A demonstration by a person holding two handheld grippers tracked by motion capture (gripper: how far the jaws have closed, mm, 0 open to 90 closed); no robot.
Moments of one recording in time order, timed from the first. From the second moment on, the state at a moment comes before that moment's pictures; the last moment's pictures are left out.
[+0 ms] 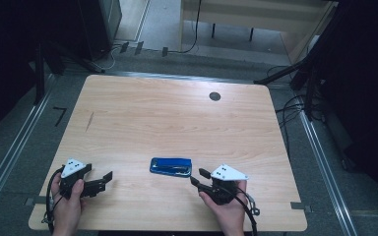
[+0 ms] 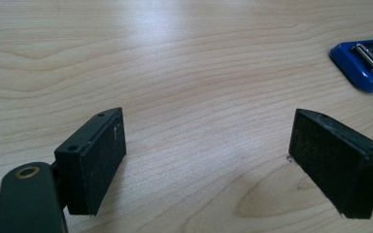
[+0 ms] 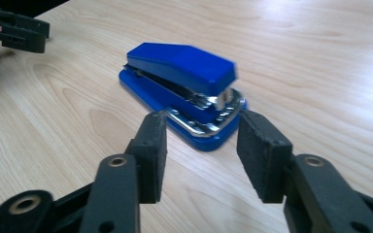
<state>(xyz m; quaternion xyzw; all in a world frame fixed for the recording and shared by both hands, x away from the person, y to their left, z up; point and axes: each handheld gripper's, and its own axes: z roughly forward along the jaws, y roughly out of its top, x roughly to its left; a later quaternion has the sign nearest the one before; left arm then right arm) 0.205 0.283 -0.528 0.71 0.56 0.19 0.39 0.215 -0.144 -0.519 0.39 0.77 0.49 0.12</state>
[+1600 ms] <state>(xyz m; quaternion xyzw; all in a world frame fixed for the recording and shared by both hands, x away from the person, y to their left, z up) 0.205 0.281 -0.528 0.72 0.55 0.20 0.38 0.209 -0.315 -0.521 0.48 0.71 0.48 0.18</state>
